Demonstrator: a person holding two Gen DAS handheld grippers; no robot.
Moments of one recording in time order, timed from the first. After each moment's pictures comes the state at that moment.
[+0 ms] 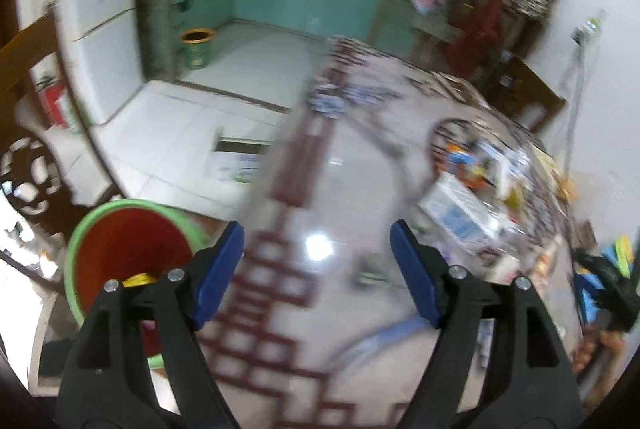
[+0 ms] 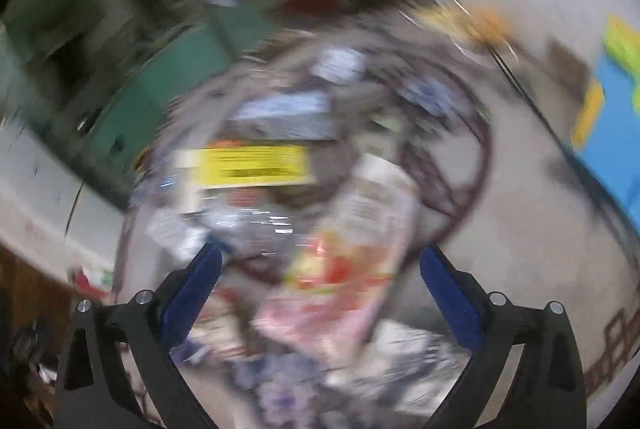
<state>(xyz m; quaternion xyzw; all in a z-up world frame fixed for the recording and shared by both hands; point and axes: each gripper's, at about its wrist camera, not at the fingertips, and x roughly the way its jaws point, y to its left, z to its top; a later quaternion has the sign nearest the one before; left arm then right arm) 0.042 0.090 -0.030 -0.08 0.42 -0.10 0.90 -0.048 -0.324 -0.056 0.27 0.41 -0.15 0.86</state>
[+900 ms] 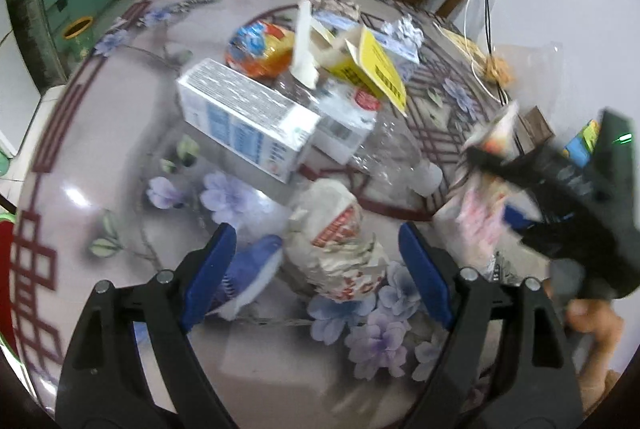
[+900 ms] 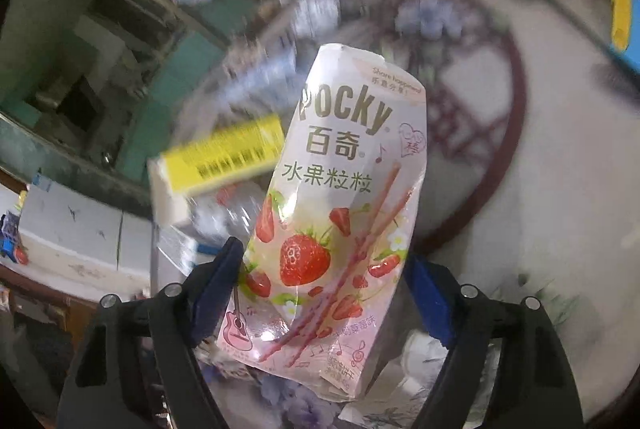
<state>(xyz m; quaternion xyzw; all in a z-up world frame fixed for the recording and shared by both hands) 0.032 -0.117 -0.098 0.00 0.50 -0.26 0.83 -0.038 -0.351 -0.091 0.39 0.41 -0.09 0.82</state>
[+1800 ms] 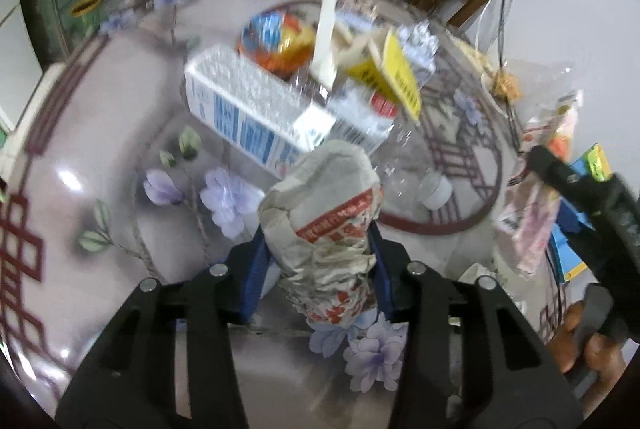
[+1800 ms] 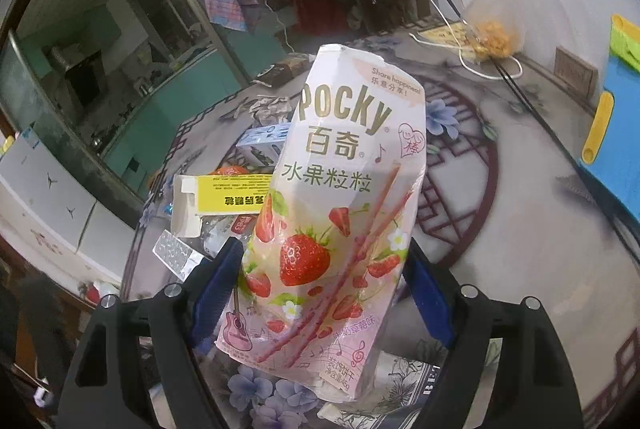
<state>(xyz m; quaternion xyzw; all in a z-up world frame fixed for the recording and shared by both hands) 0.043 -0.107 -0.098 -0.04 0.50 -0.24 0.83 -0.050 -0.326 -0.048 0.25 0.36 -0.12 0.89</state>
